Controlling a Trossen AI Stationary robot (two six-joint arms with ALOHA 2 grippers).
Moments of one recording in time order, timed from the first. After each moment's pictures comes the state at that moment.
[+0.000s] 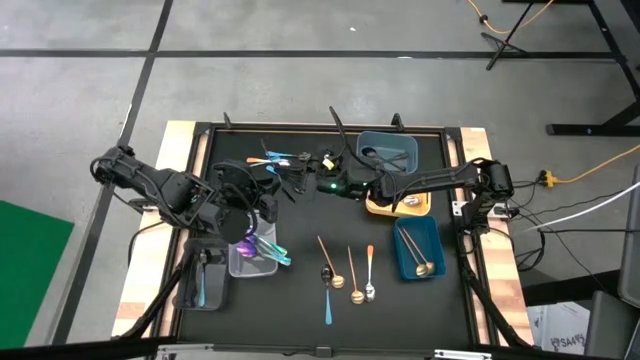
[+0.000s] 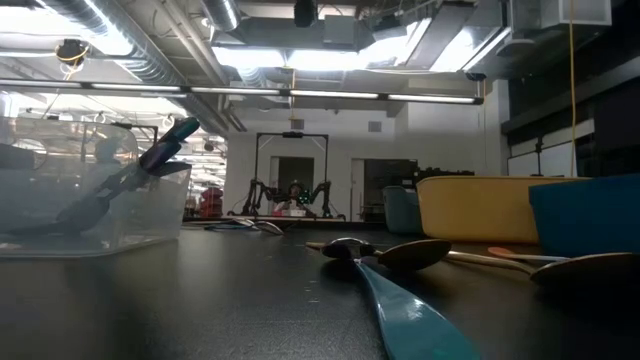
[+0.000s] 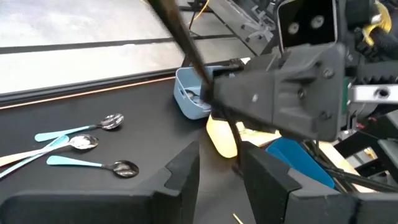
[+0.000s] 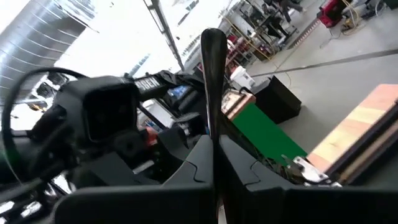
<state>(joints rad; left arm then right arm) -0.44 1.39 1.62 -1.15 -0.98 -1.30 0.03 1.80 1.43 0.57 0.16 0.83</state>
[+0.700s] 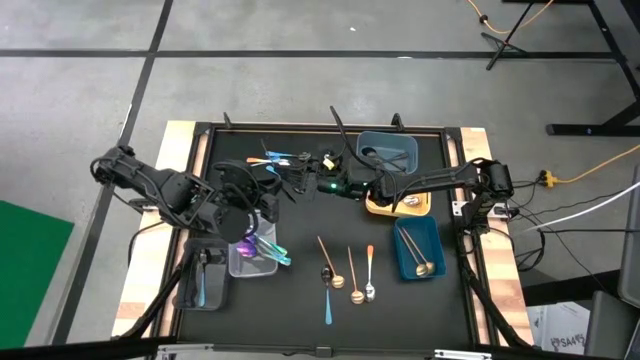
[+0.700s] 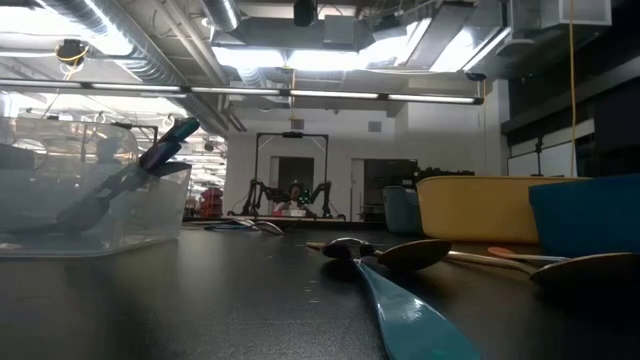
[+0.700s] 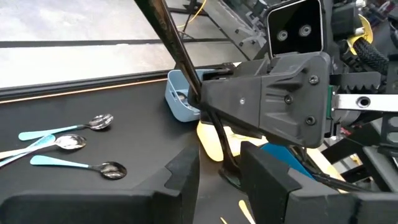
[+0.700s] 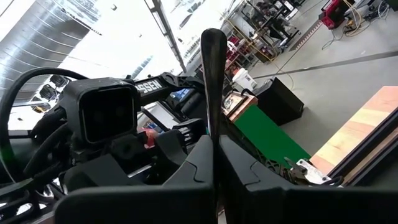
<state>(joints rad) -0.44 1.40 1.62 -1.10 -0.98 -1.30 0.03 1.80 1.43 0.58 0.16 0.83</state>
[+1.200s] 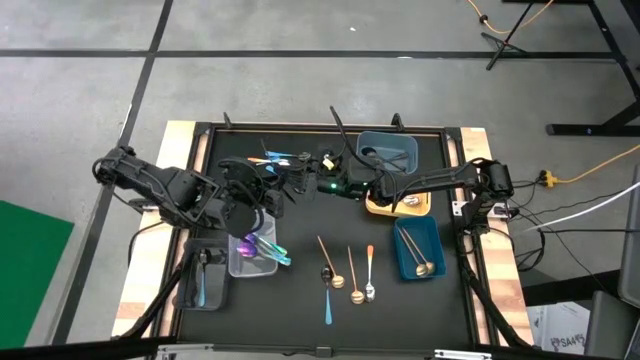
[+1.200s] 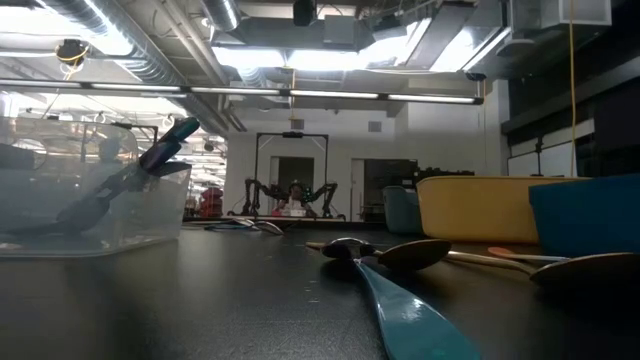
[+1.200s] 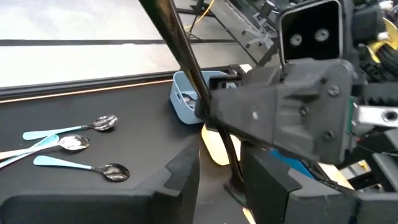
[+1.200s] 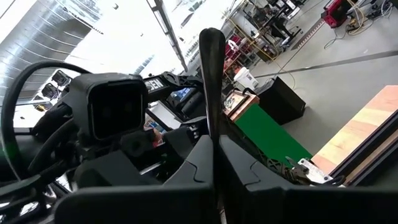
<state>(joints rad) -0.40 1.41 1.62 -1.09 -0.97 -1.30 0.03 1.80 1.43 0.58 0.15 0.83</state>
